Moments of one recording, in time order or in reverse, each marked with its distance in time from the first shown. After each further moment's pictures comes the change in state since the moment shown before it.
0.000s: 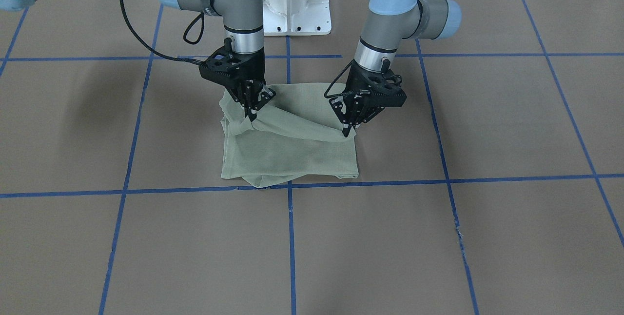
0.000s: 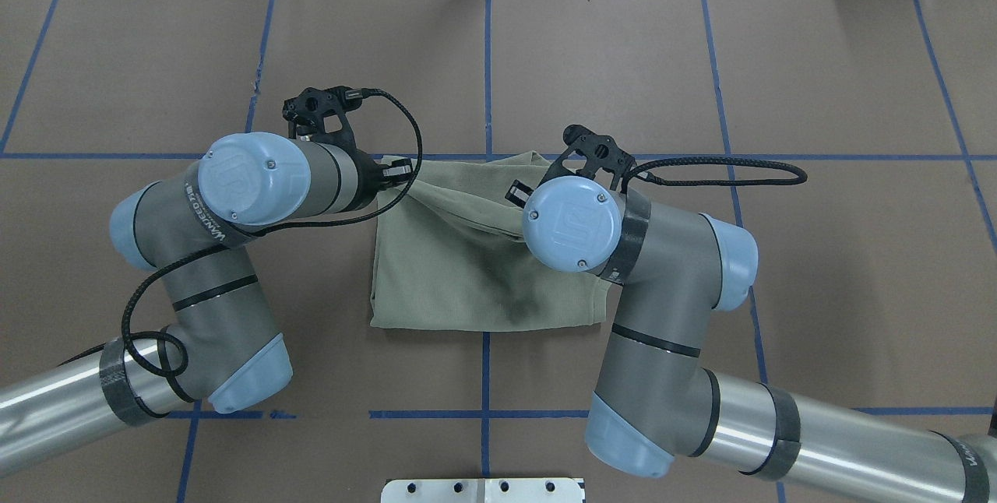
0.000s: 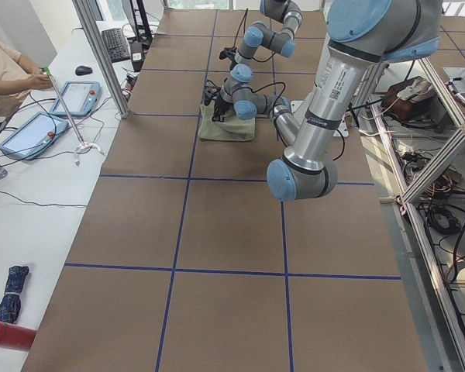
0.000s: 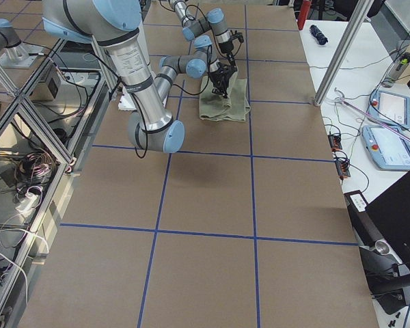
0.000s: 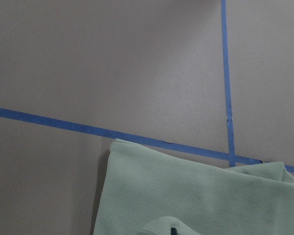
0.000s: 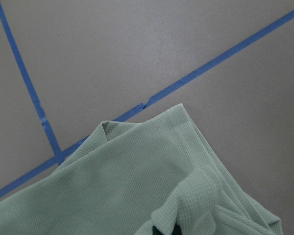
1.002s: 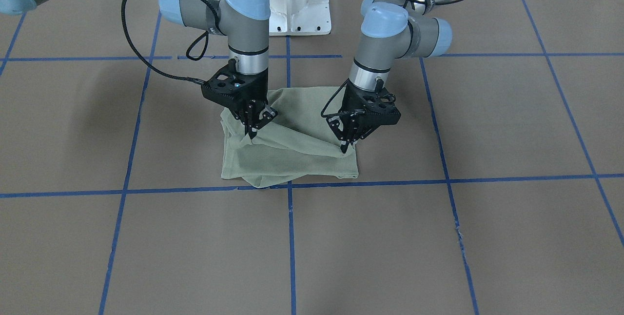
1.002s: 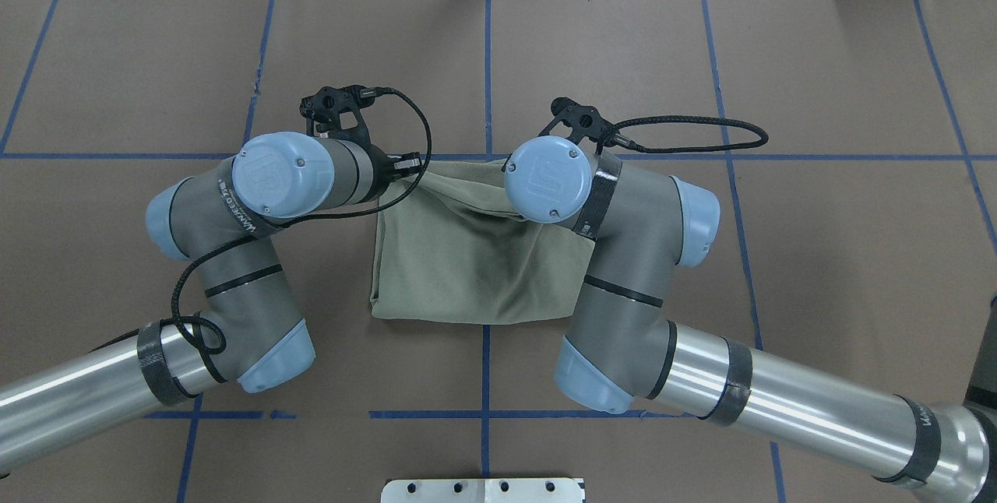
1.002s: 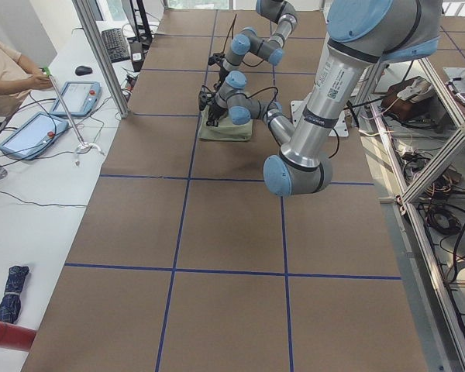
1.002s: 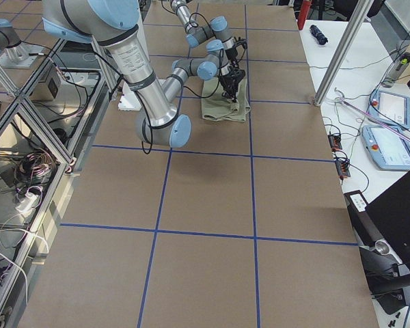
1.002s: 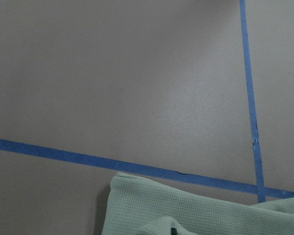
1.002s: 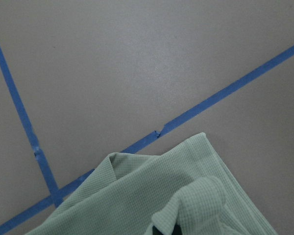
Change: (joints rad) left arm -0.003 -0.036 0.118 -0.082 0.030 0.004; right arm 0.051 0.067 -0.184 0.088 0.029 -0.053
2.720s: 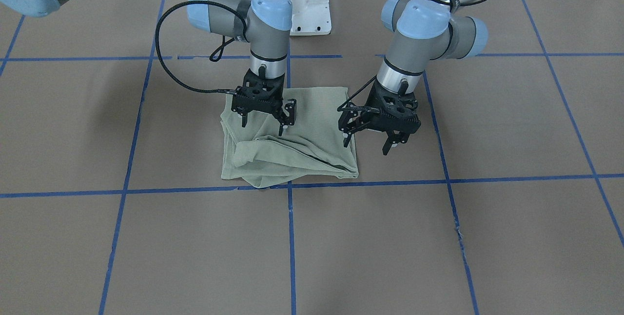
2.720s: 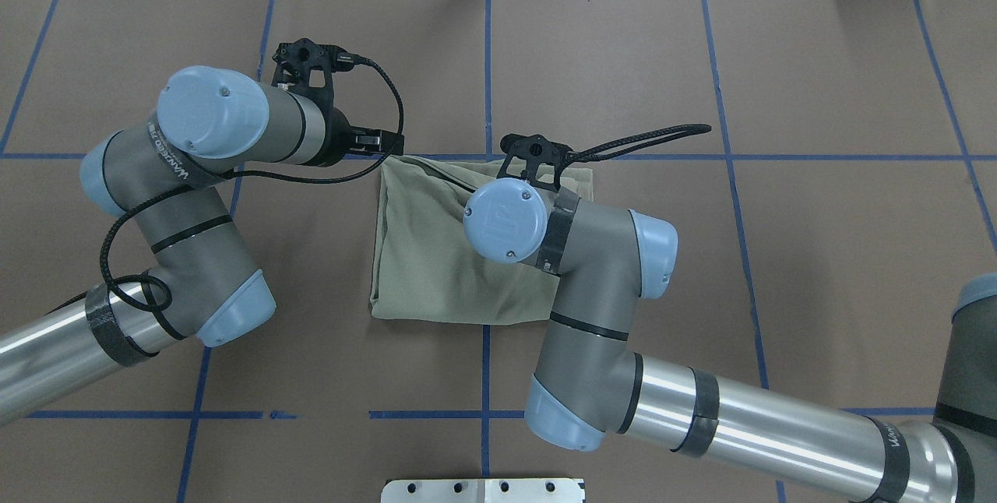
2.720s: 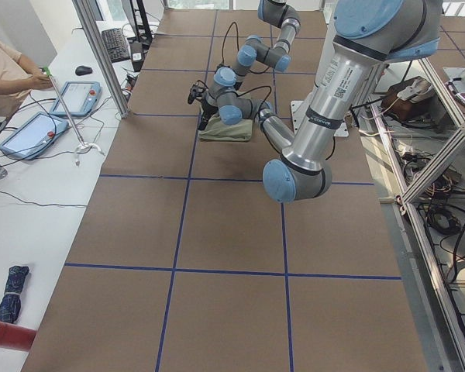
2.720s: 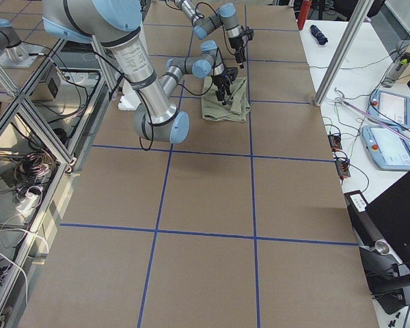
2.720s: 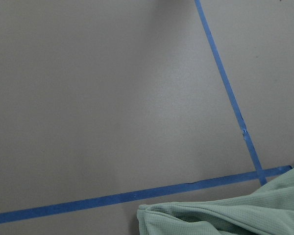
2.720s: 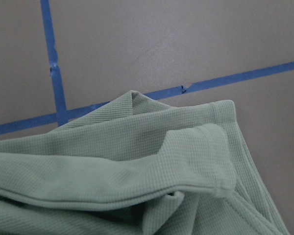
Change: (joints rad) left arm -0.112 0.041 -0.057 0.000 -0.170 0.352; right arm -0.071 0.048 -0.039 -0.097 -0.045 -0.272
